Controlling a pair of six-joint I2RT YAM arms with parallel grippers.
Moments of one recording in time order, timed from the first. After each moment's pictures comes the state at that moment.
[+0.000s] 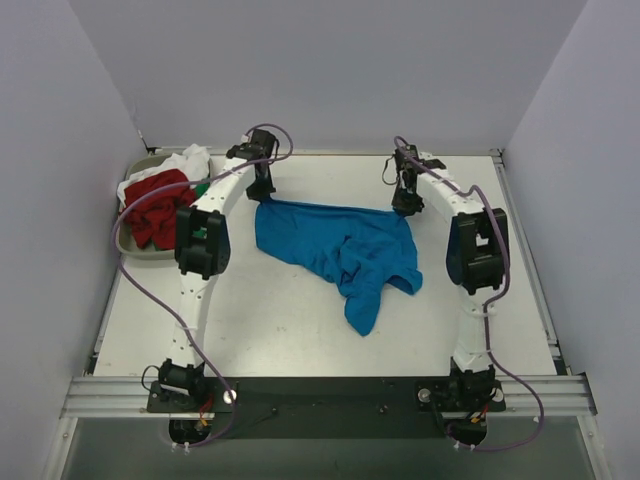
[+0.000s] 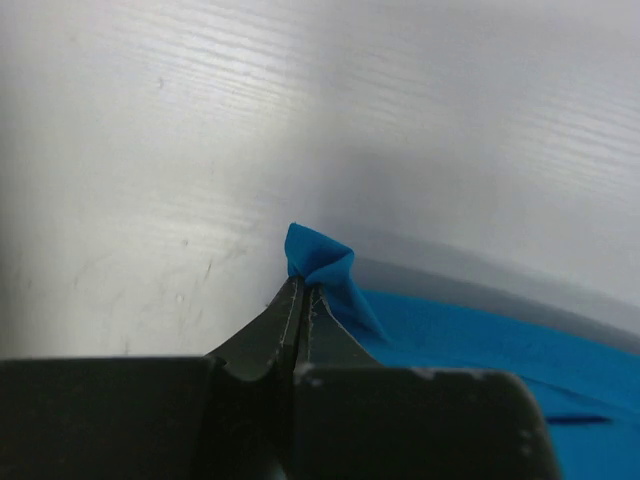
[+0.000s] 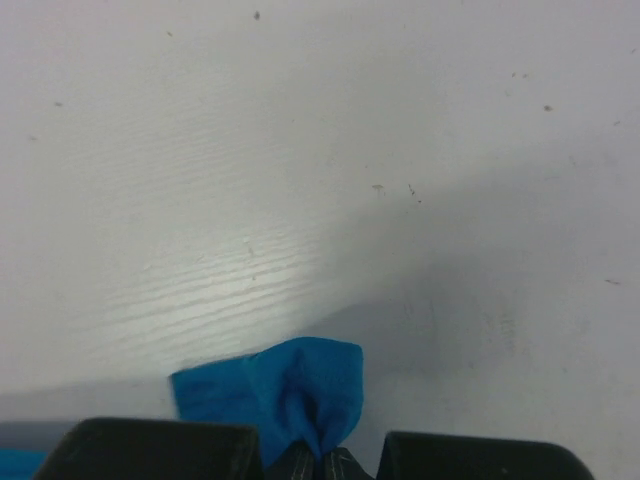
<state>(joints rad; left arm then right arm) -0.28 2.51 2.33 -0.93 -0.25 -0.45 0.22 2.19 1.77 -0.72 0.24 0.48</state>
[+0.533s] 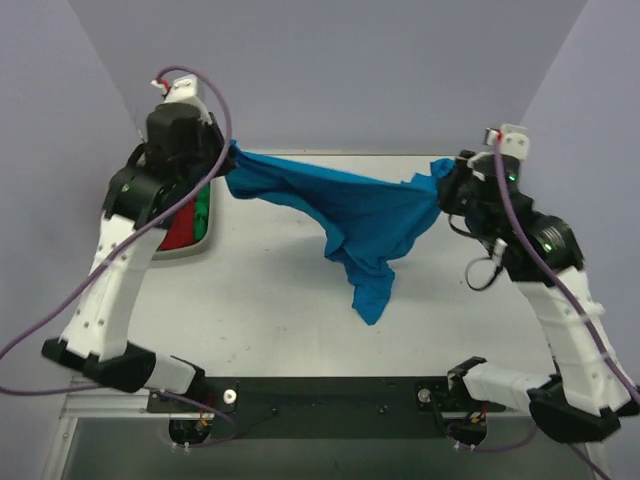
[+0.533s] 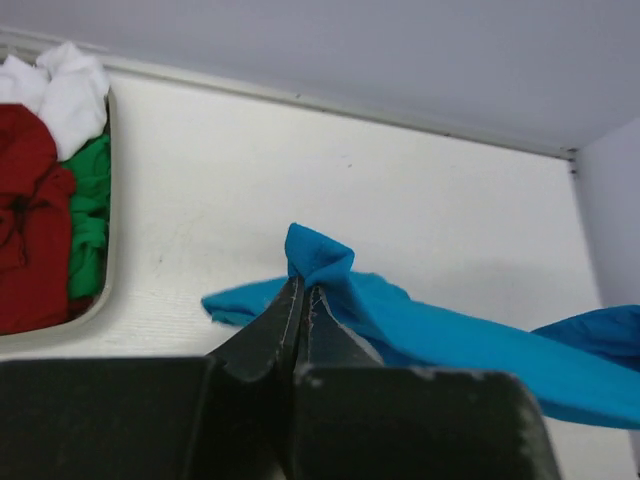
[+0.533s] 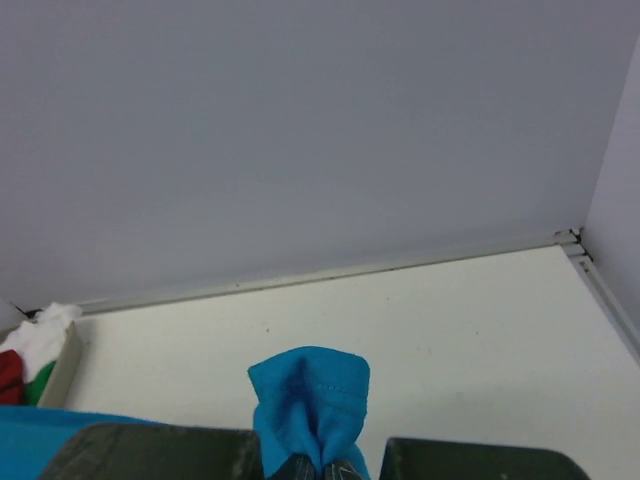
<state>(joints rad) -0.41 1.48 1.96 -0.92 -0.27 -0.47 0.49 1.19 1.62 -0.86 0.43 0.41</state>
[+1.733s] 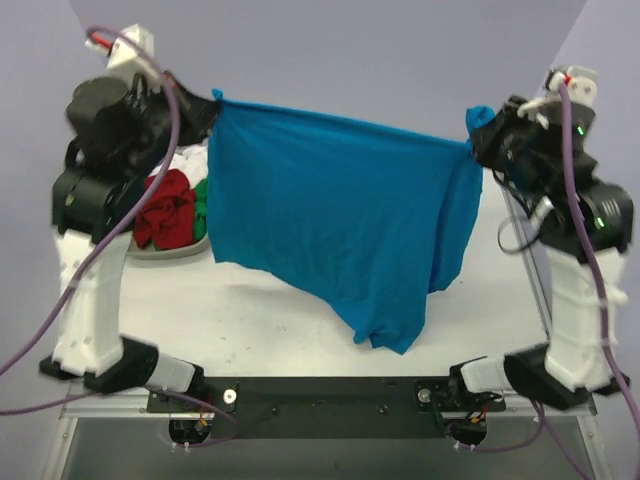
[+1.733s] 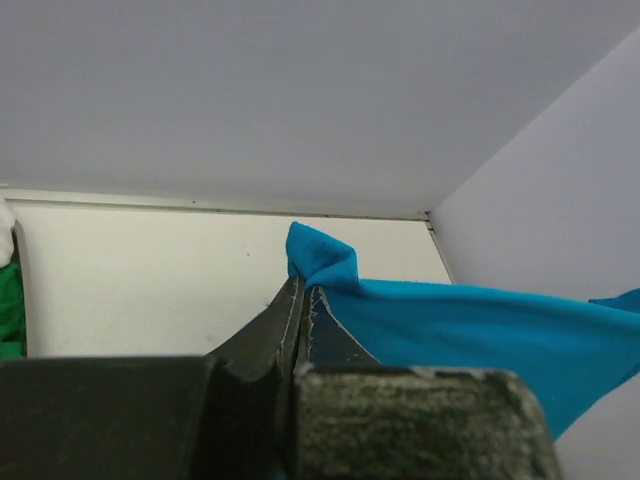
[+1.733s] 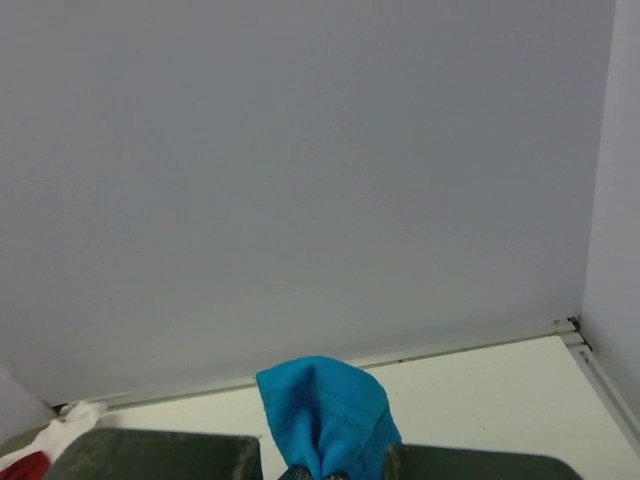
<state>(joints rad) -0.36 1.37 2.20 -0.87 -0.02 -0.47 0.36 1.29 2.15 -1.07 0.31 0.34</state>
